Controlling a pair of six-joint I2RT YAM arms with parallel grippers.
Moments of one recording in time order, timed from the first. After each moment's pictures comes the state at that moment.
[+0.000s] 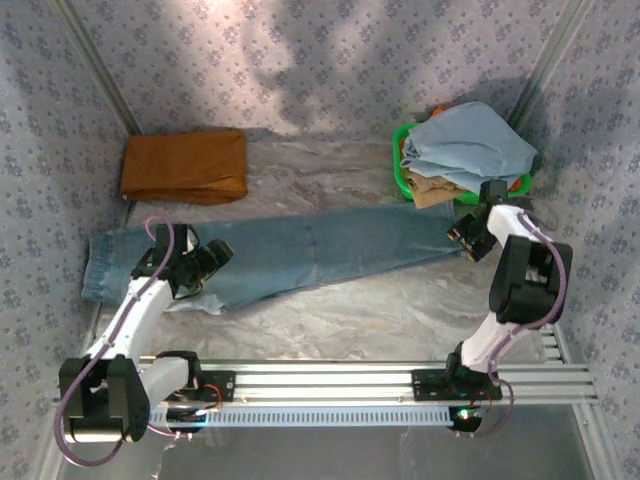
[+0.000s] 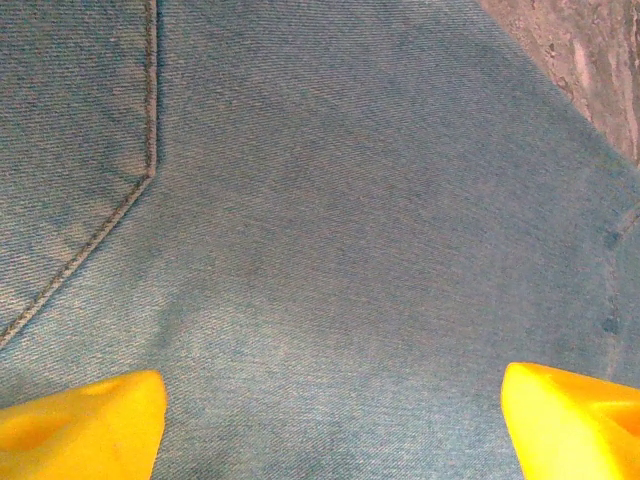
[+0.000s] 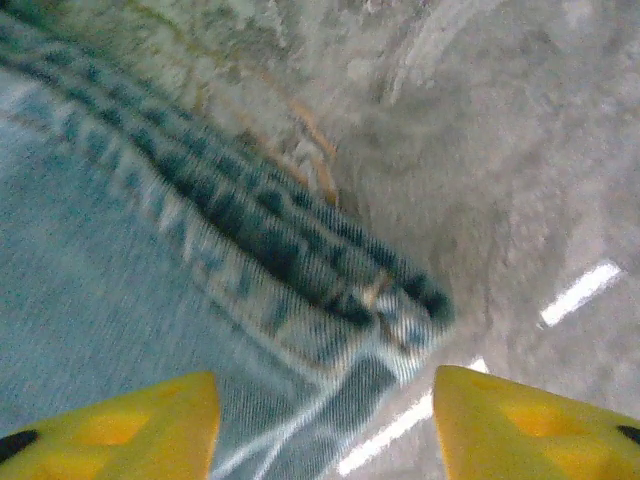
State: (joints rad) left arm -0.04 1.06 0.63 -0.54 0.21 -0.72; right arm -0.23 1.76 1.14 -0.69 -0.06 0.64
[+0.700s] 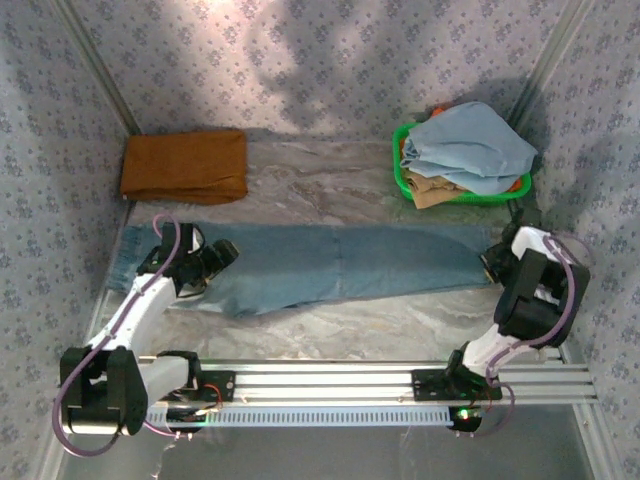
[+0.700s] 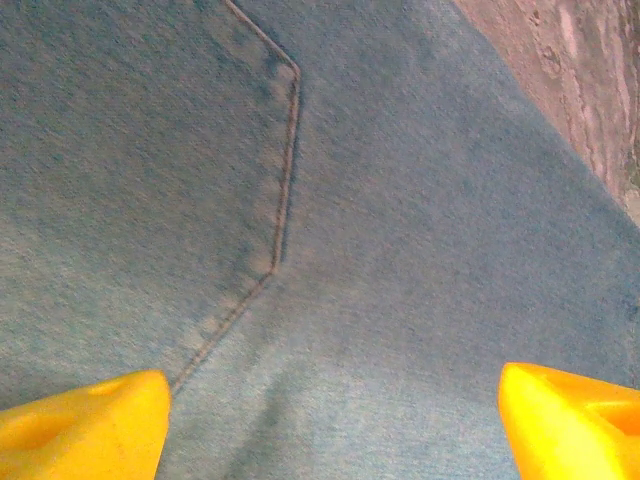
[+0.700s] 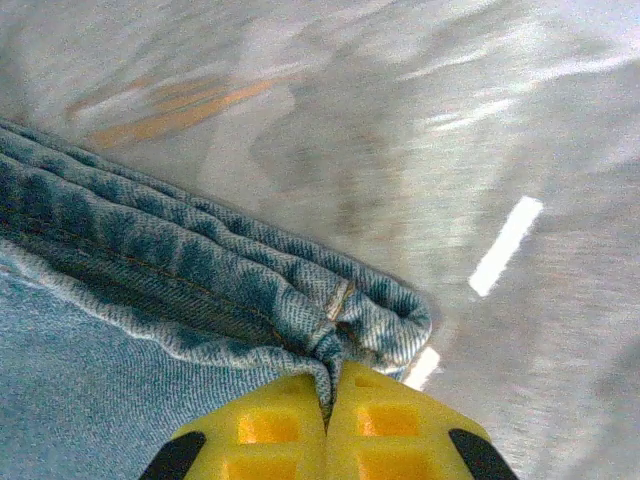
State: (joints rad) left arm -0.08 1.11 0.63 -0.49 0.23 -0.71; right arm -0.48 1.58 0.94 -0.73 0.05 0.68
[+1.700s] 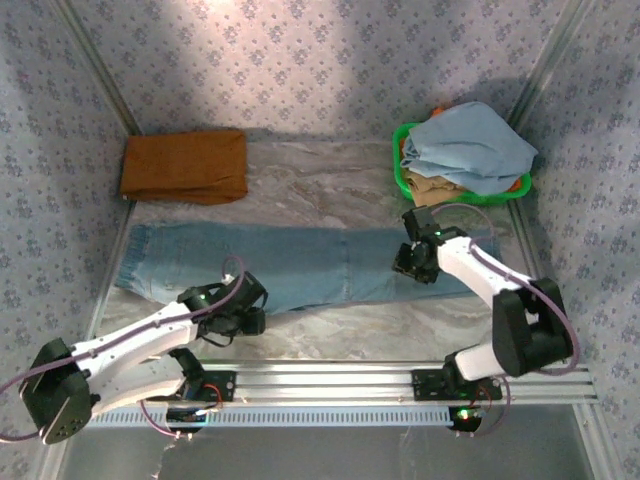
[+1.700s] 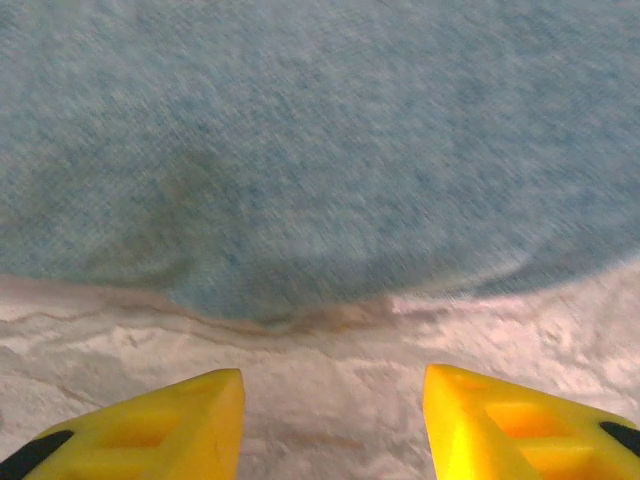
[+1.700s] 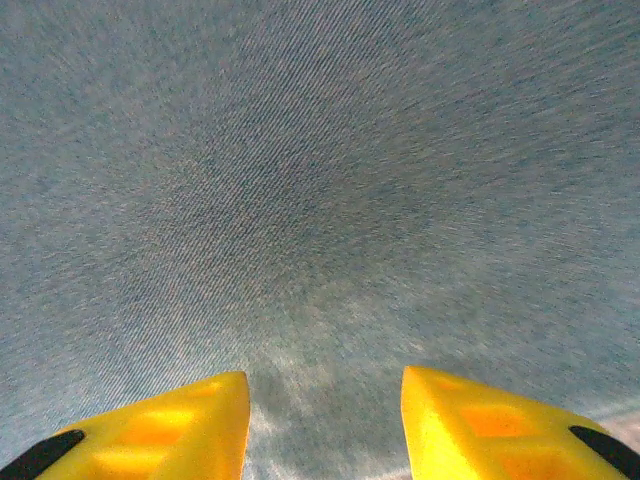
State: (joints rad) left arm -0.86 0.99 0.53 -0.82 -0.13 -0.86; right arm 0.33 1.44 0.85 -0.69 0.00 0.69
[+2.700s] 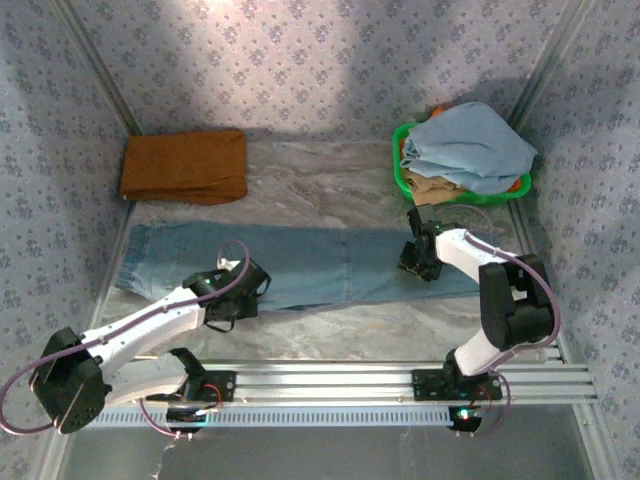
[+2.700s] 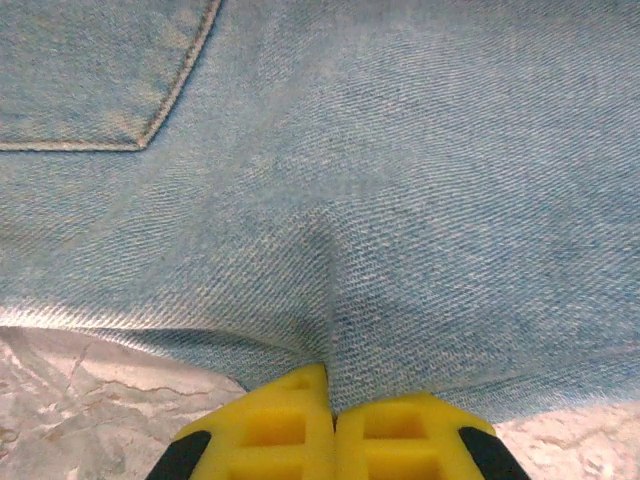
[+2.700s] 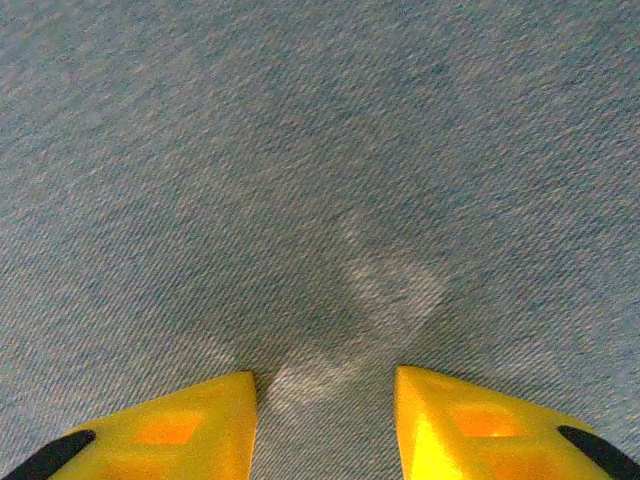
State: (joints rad) left arm -0.78 1.08 0.66 -0.89 -0.26 -0.82; right arm 0.23 1.57 0.87 -0.63 0.00 0.65
